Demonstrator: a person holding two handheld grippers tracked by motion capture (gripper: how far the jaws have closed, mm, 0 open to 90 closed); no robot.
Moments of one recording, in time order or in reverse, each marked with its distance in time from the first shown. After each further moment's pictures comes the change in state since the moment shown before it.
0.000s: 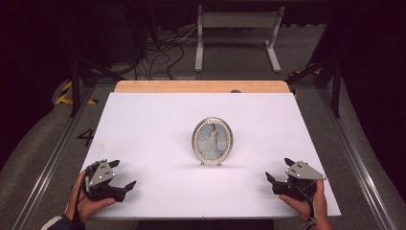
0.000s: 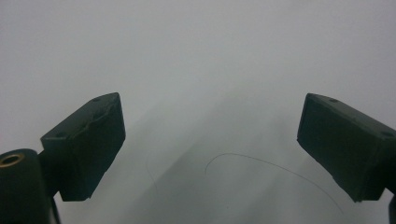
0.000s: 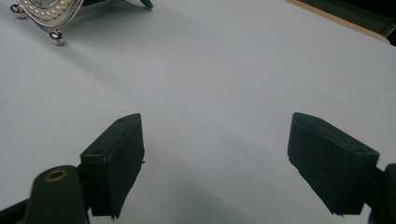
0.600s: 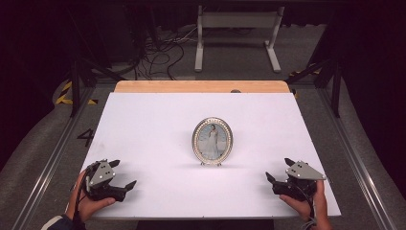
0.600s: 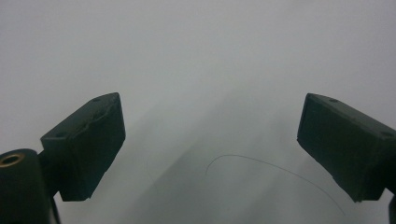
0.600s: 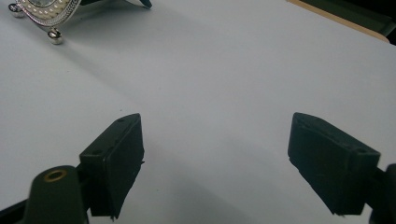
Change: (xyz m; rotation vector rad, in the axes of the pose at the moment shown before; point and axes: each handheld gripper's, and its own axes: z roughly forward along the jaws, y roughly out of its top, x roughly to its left) left arm 0.001 0.001 0.001 0.002 -0.003 0.007; right arm -0.001 -0.001 0.000 0.001 -0.001 0.001
